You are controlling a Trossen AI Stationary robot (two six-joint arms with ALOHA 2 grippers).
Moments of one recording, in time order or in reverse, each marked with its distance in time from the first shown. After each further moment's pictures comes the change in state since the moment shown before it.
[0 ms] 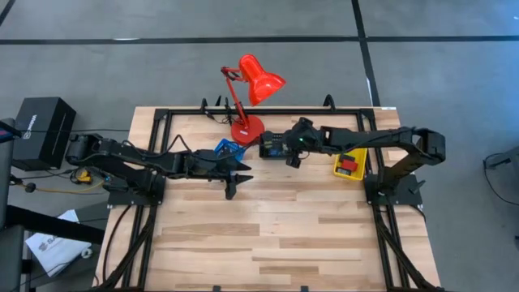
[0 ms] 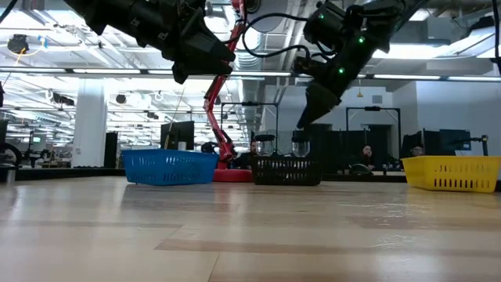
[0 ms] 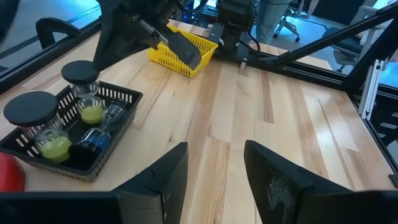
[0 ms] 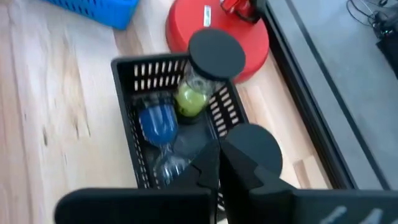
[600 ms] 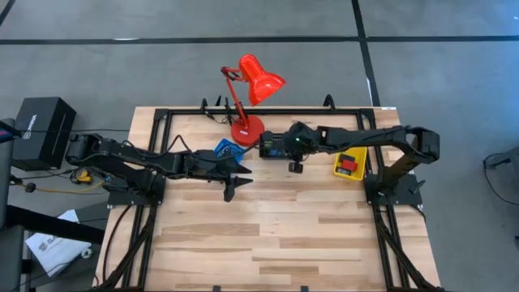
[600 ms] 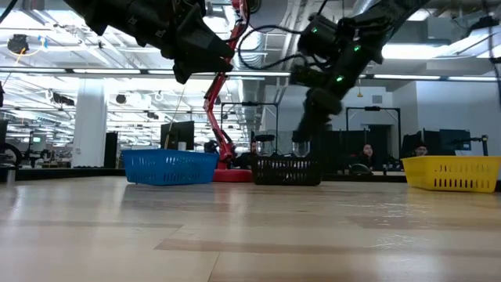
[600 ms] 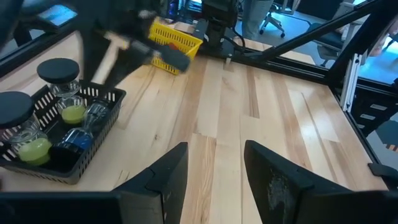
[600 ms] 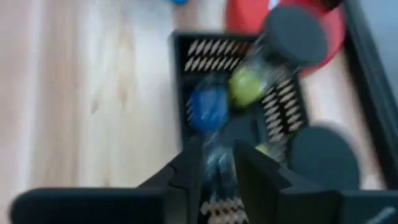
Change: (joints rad) left arm 0.000 0.000 0.000 -0.001 0.062 0.008; right arm -0.025 0.064 0.011 -0.028 -0.194 -0.090
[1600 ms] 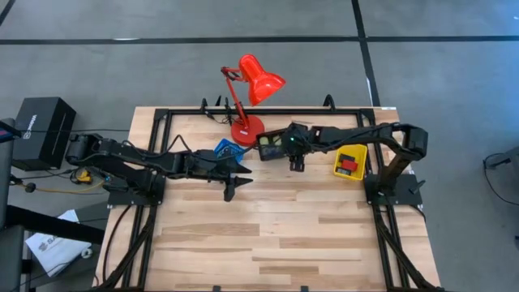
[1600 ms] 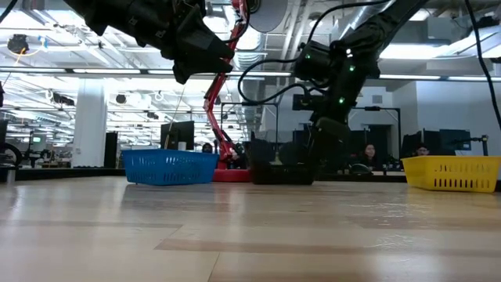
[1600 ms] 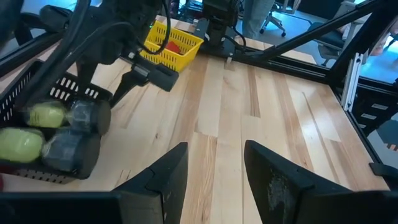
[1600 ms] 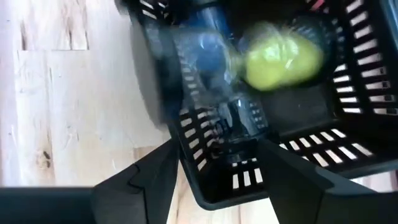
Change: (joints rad) left arm 0.000 0.000 0.000 -0.004 -0.001 0.000; right arm -0.054 0.109 0.005 -0.062 0.050 -0.061
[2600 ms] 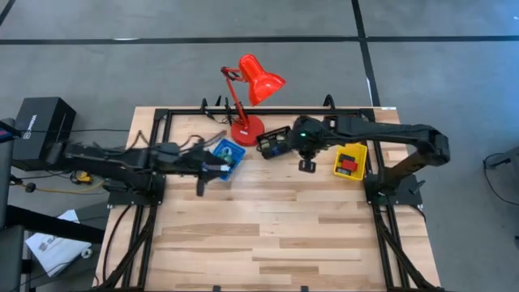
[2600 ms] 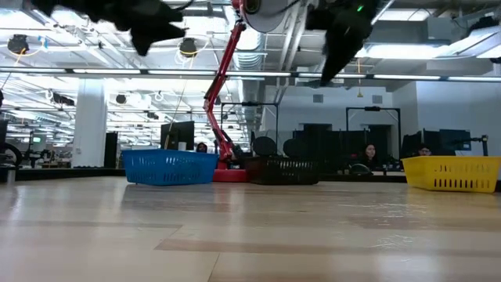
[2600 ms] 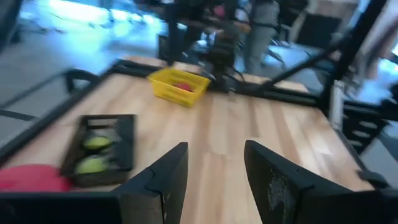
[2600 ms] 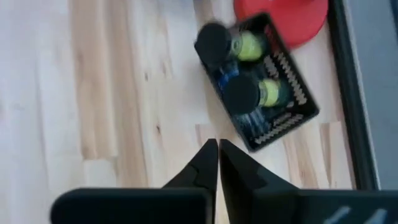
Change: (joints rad) left arm -0.001 -0.449 -0.120 -0.186 -0.052 0.083; right arm 0.153 -0.226 0.361 -0.599 -0.007 0.191
